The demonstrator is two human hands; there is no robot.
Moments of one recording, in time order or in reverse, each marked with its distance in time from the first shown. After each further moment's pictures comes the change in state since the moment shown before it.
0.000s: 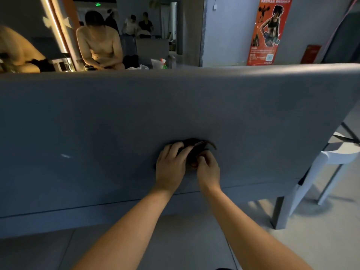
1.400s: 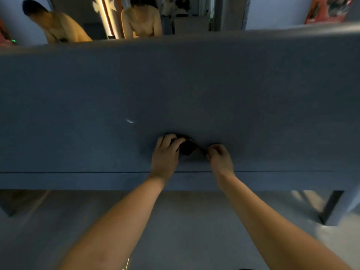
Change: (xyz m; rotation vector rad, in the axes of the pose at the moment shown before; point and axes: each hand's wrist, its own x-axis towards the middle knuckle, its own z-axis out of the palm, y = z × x) left_hand -0.076 -0.134 -0.083 0.101 -0.137 -0.163; right_hand -0.052 0.031 0.093 -0.003 -0.245 0.128
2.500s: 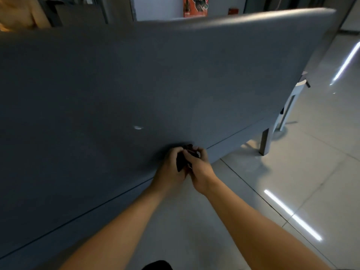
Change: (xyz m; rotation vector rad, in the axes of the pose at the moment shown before) left_hand -0.028 -0.073 -0.027 -0.879 -0.775 -0.015; right_hand -0.080 0.005 0.144 0.583 0.393 0.233
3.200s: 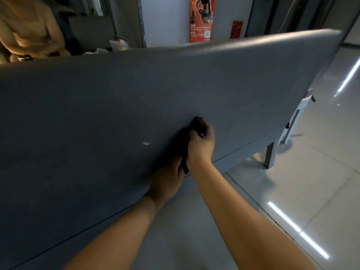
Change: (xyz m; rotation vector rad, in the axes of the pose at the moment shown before) left_hand 0.025 -0.010 -0.024 0.468 0.129 0.168; right_hand 0.006 -0.086 0.084 -0.021 0.240 -0.385
